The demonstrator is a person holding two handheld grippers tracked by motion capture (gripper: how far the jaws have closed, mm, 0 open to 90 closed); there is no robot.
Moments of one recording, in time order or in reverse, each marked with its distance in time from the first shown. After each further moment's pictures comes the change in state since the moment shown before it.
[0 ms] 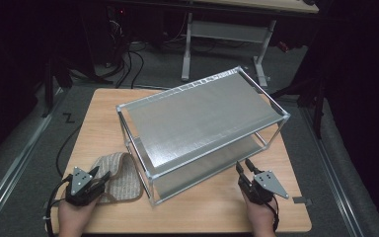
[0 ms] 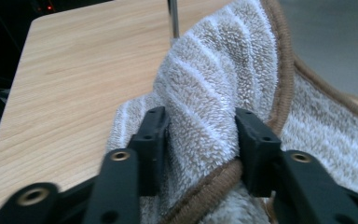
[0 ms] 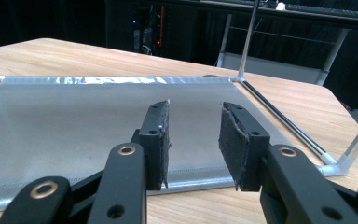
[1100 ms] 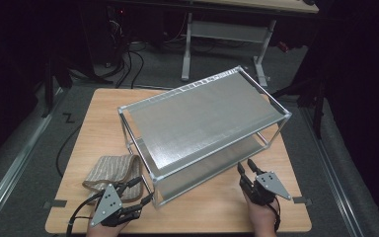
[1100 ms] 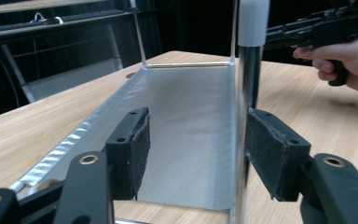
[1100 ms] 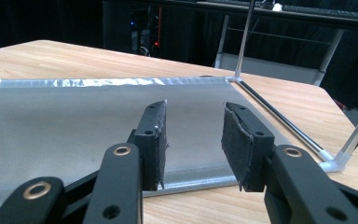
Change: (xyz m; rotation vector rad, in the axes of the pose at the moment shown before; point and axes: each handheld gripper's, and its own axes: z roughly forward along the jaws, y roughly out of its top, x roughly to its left) left arm -0.106 0.044 -0.036 -0.309 -0.441 0.185; right arm -0.002 0.000 -0.003 -0.005 -0.006 0.002
